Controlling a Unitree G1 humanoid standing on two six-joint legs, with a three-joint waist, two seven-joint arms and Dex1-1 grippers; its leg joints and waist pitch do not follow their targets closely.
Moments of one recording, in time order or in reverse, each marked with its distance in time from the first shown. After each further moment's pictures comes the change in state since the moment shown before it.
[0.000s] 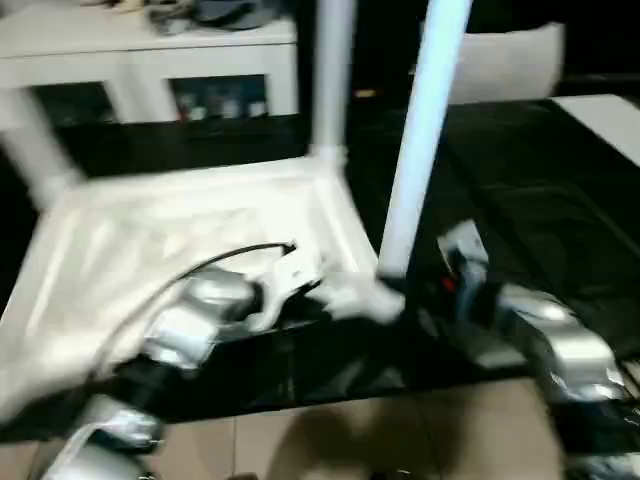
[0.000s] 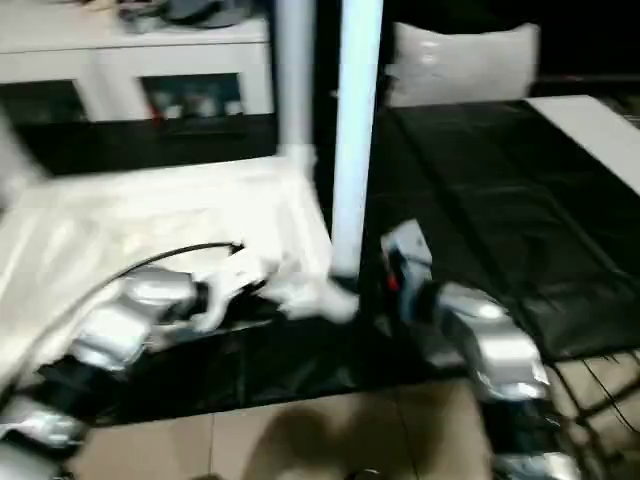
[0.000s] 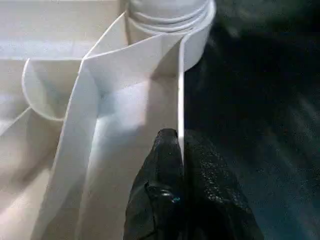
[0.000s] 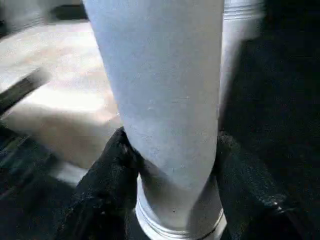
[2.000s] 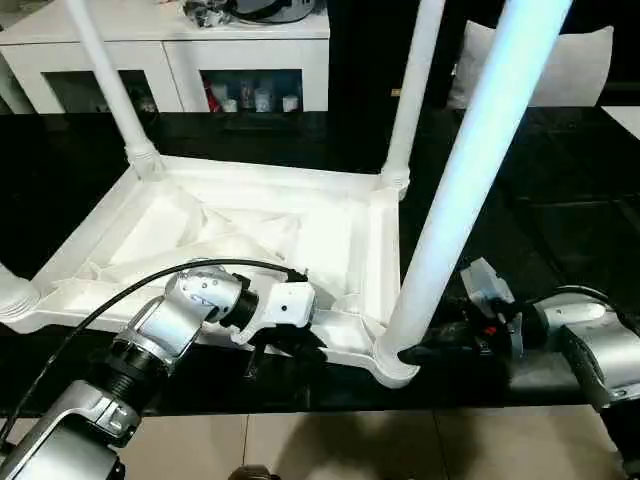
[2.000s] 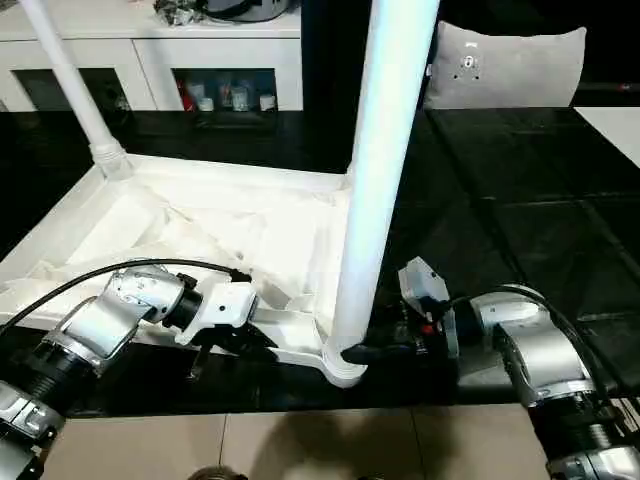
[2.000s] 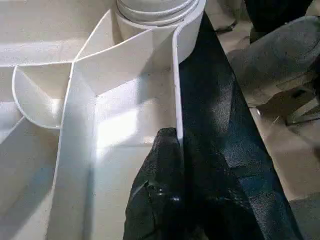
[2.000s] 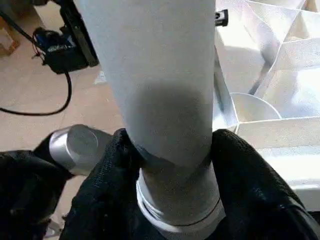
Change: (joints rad) left arm -0.032 0.248 -0.138 0.054 -0.068 -0.433 -0.493; right arm 0.065 -0.356 0.162 0.035 0.151 -0.248 0.826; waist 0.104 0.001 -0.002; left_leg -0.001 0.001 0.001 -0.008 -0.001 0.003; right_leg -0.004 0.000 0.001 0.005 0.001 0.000
